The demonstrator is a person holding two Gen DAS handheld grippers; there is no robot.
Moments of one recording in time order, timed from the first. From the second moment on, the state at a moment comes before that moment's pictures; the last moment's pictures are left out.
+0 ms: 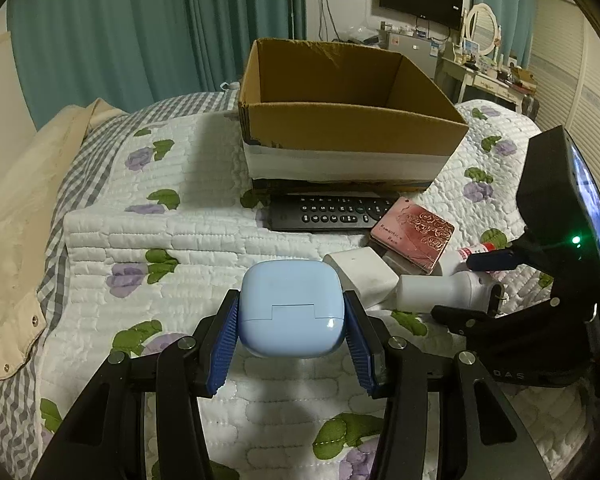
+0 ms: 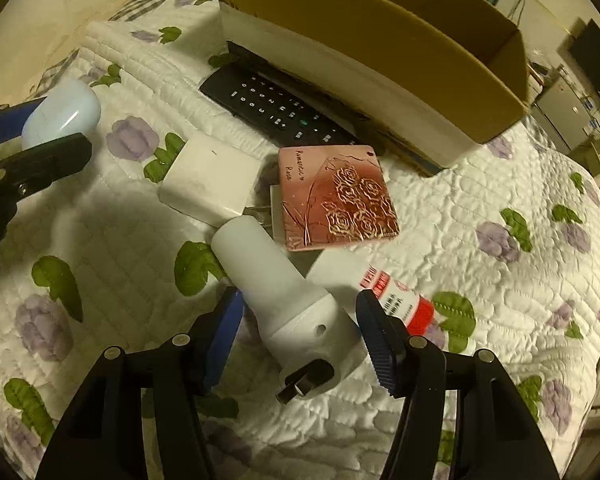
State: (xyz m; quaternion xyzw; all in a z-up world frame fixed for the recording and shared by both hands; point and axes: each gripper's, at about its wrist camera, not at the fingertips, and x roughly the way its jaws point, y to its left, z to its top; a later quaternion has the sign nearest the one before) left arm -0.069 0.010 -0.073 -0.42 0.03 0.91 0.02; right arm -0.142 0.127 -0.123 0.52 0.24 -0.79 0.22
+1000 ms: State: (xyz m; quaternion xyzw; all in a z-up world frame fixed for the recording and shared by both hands) left arm -0.127 0.019 0.060 -0.32 0.01 0.95 0.03; right arm -0.159 0.125 0.077 0.32 0.16 -0.91 0.20
